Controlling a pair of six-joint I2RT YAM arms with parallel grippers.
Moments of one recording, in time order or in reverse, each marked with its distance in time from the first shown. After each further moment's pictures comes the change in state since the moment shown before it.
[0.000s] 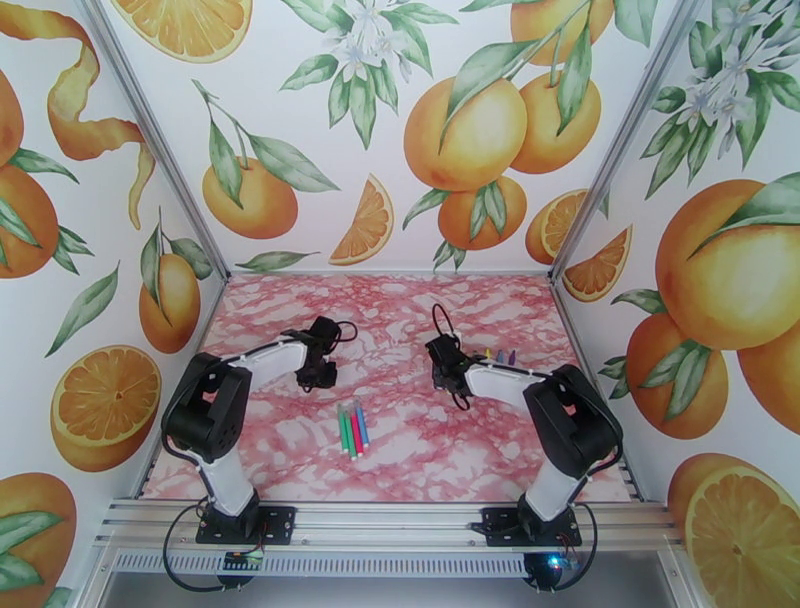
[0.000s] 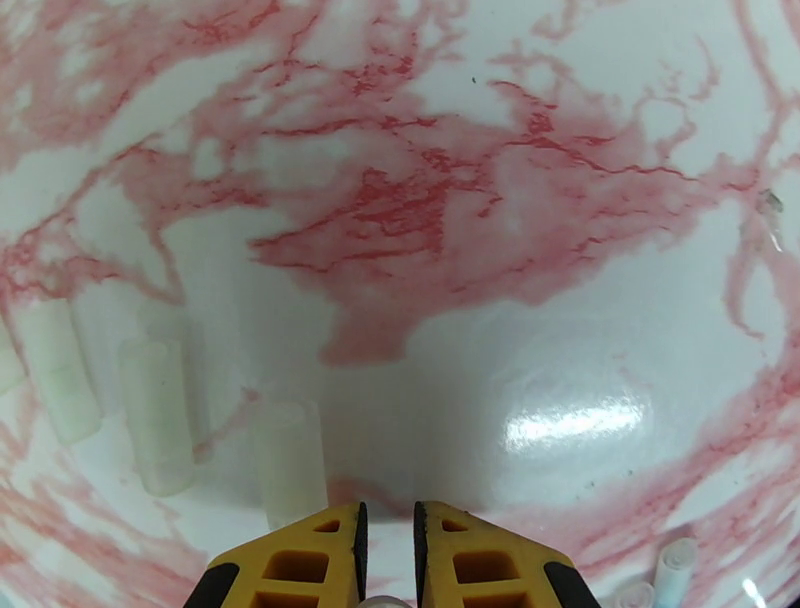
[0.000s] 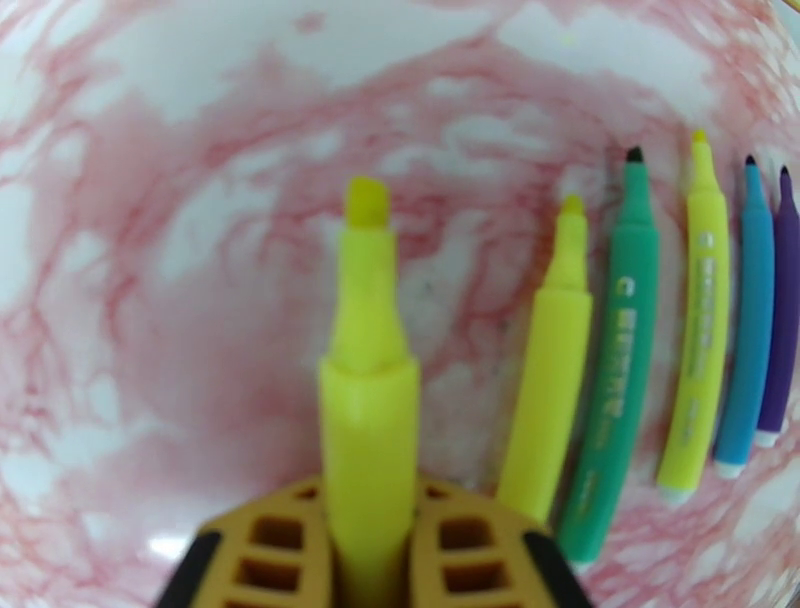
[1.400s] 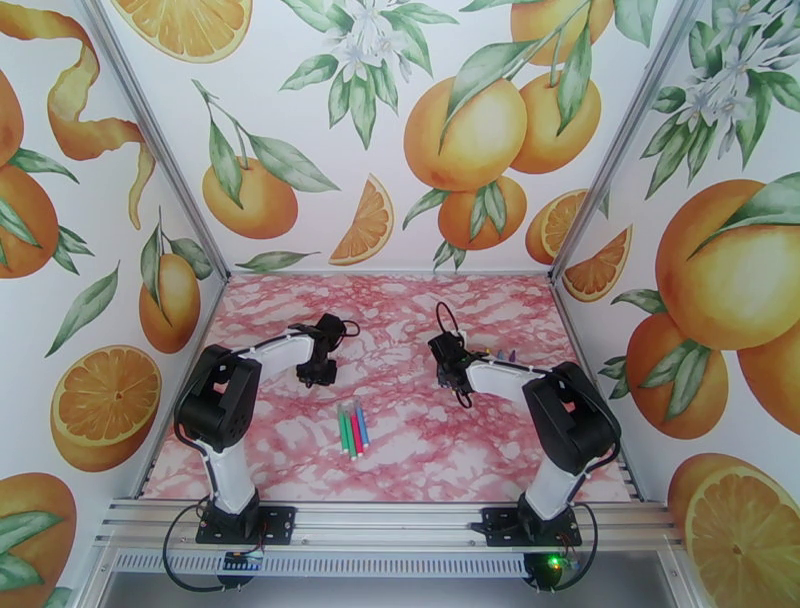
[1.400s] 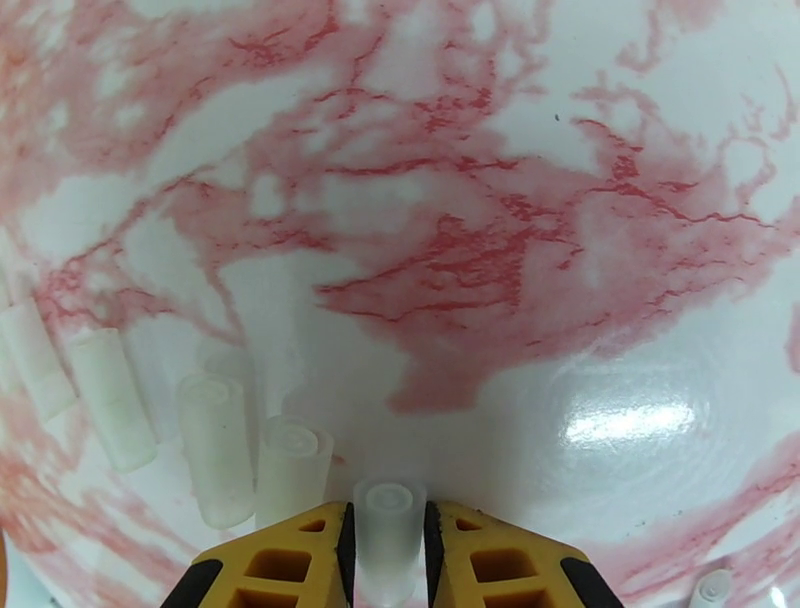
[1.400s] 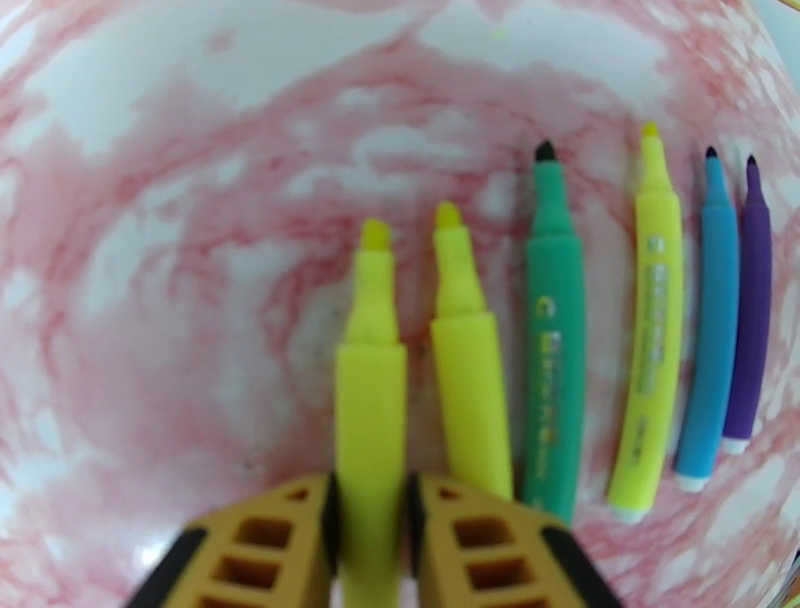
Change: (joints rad) left arm -0.007 0.063 0.078 -0.077 -0.092 0.019; right arm -0.021 0.015 0.021 -0.043 0.042 0.000
